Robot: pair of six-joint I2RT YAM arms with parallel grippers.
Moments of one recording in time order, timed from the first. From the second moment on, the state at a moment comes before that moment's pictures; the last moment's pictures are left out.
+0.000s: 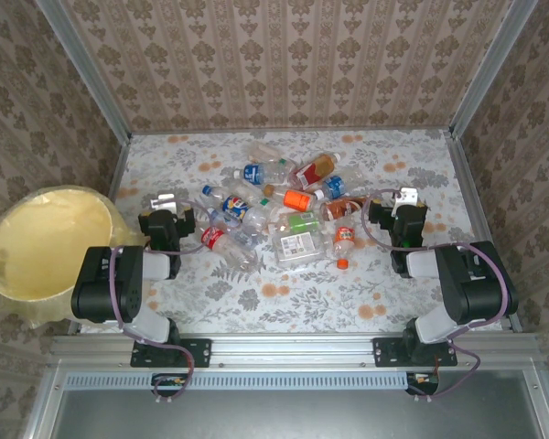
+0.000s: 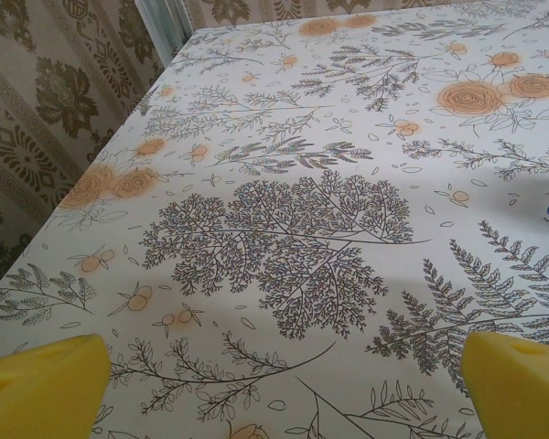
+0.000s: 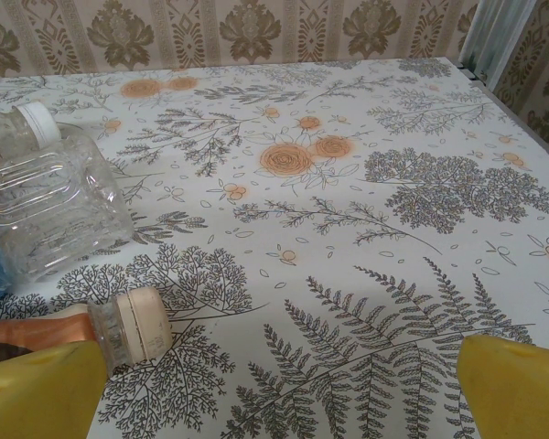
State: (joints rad) left arm -0.07 1.54 0.37 0.78 -0.27 0.06; right arm 0.05 1.54 0.38 0.81 0.26 0.06
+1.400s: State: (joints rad) left arm -0.20 1.17 0.70 -0.01 -0.30 -0.30; right arm 0.07 1.21 0.64 -0.18 -0.08 0.57
